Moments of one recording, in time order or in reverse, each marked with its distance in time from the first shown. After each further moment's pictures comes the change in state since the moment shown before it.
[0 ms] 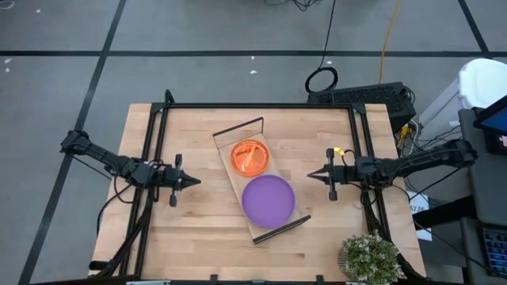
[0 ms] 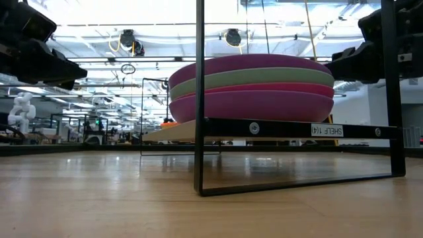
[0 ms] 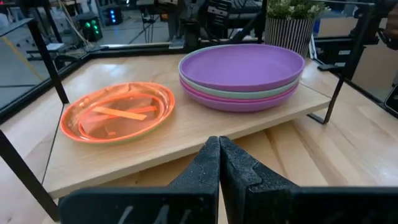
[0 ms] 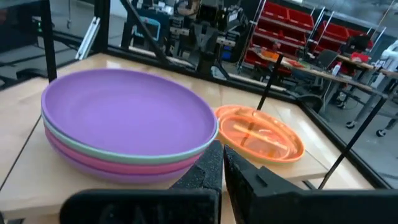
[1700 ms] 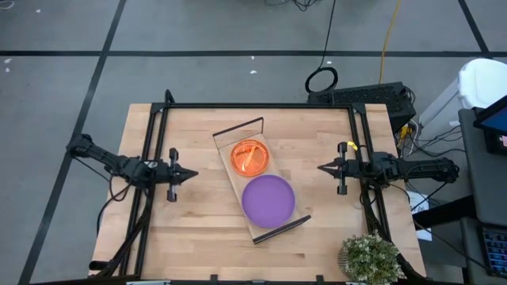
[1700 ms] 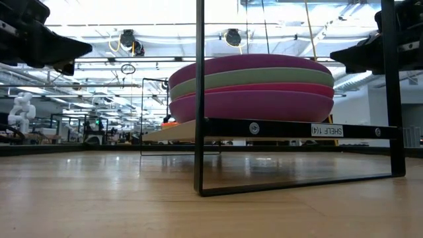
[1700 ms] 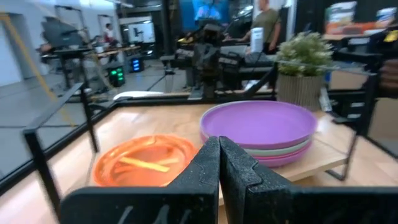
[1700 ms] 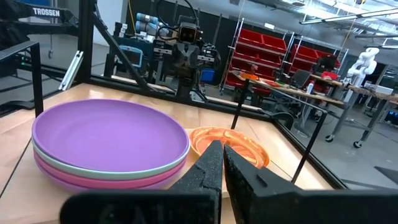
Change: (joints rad) left arm -0.003 -0.138 -0.018 0.113 -0.082 0.107; right arm -0.071 -0.564 0.000 -0.517 0.001 0.002
